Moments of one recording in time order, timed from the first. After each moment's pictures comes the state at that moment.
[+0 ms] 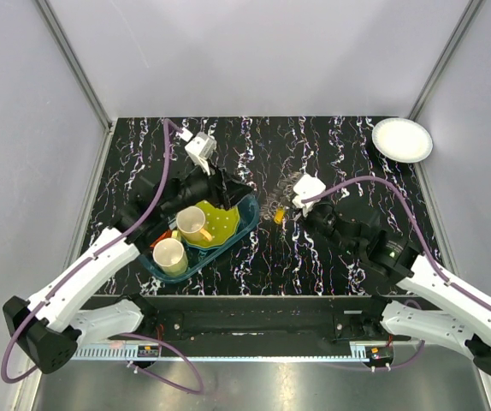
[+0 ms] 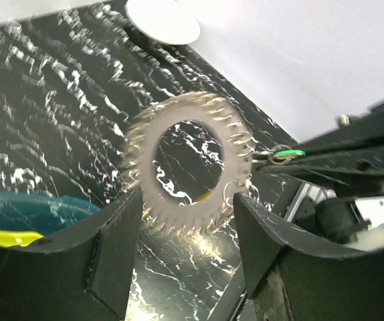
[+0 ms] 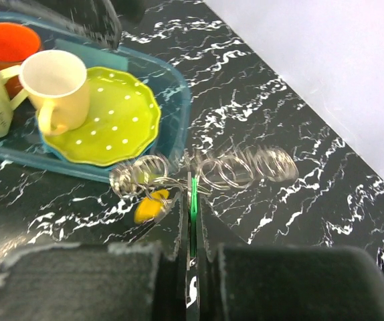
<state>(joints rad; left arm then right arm) -0.65 1.06 1.04 -0.14 0.30 -0.41 0.93 0.87 0.93 -0.25 0.21 -0.26</state>
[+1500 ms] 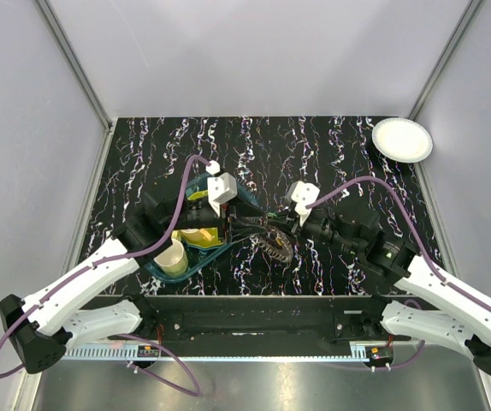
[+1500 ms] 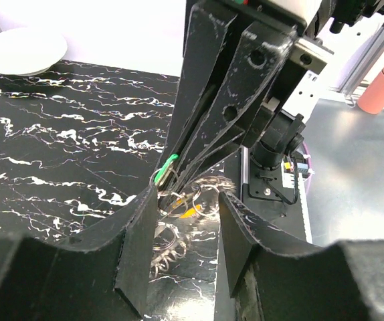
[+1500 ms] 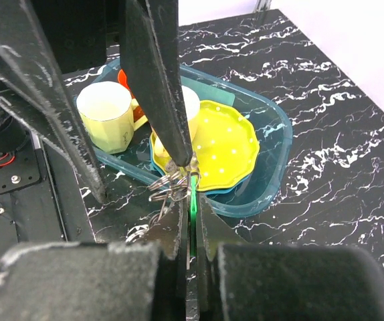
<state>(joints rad) -0.80 0.99 0.97 -0.05 0.68 -0.05 0.93 0.85 0.89 -0.16 -0.17 -0.14</state>
